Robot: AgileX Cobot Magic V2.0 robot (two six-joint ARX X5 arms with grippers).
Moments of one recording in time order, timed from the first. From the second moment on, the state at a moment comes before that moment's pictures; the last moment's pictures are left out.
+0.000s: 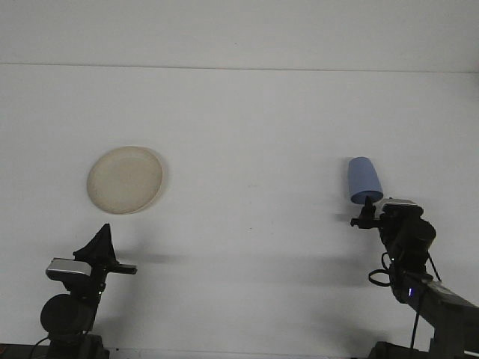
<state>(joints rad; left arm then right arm) -0.08 0.00 0.03 0.16 -0.03 -0.02 -0.21 1.42 0.37 0.70 -0.21 0.03</state>
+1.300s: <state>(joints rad) -0.08 0.00 0.03 0.16 -0.03 -0.02 -0.20 1.36 0.54 0.54 -0.31 0.00</state>
